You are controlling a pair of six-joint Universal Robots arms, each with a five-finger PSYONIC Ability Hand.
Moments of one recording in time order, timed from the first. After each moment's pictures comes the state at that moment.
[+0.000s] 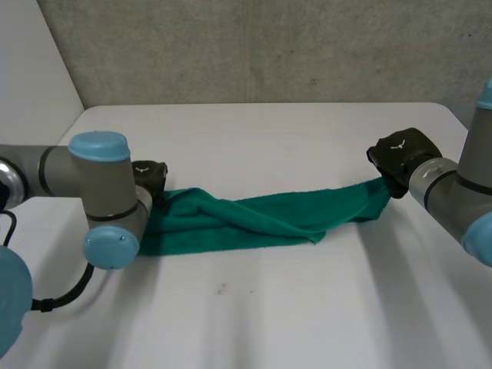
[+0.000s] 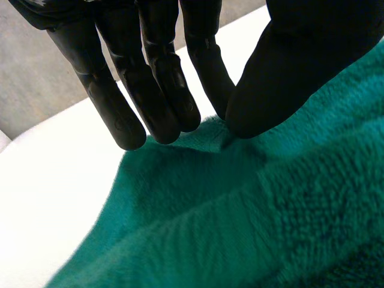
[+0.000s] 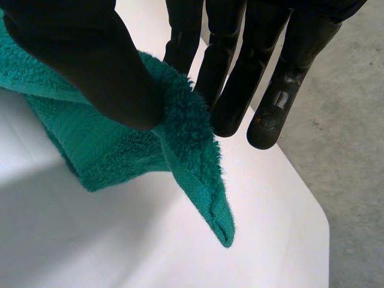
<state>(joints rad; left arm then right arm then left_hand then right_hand) 4.30 -2.38 -1.12 3.15 -1.78 3.32 1.86 -1.12 1.32 0.15 1.52 2.47 1.14 1.19 1.19 1.19 0.97 0.98 1.18 1.18 1.19 0.99</state>
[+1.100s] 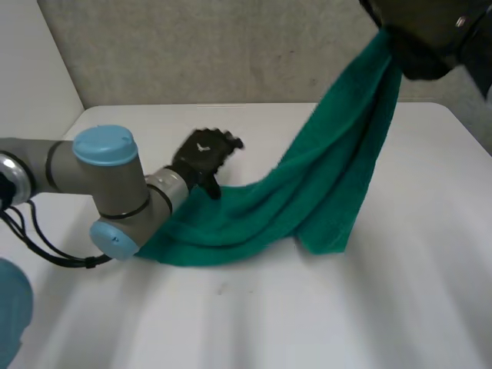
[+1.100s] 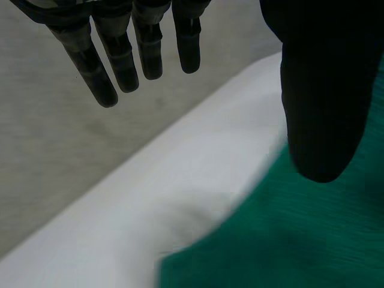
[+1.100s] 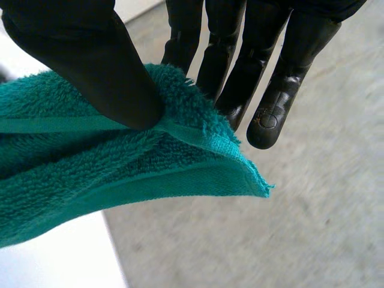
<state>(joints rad) 4.25 -2.38 -1.09 3.33 -1.25 3.44 2.01 -1.67 1.26 0.21 1.36 2.43 0.32 0.32 0.33 0.32 0.14 0.98 1.18 1.18 1.19 0.99</state>
